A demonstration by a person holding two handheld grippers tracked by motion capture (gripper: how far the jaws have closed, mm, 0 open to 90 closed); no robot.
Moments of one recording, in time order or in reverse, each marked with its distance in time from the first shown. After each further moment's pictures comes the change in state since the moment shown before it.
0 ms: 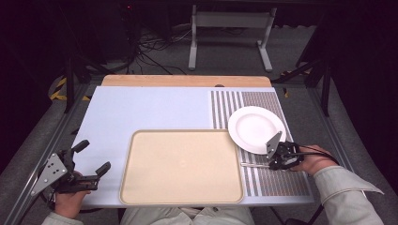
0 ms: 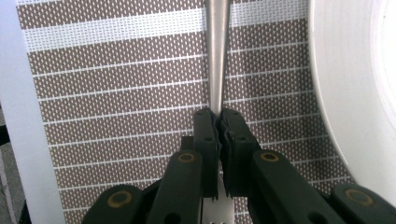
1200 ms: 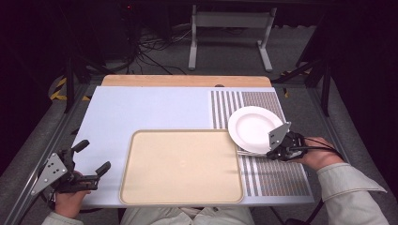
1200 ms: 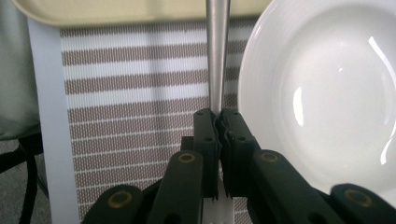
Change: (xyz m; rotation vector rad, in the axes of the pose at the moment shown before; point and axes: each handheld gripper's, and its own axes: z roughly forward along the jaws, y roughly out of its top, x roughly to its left) left arm 0.000 0.000 0.000 -0.004 0.005 -0.003; right arm 0.006 0.021 -0.053 -0.149 -0.109 -0.055
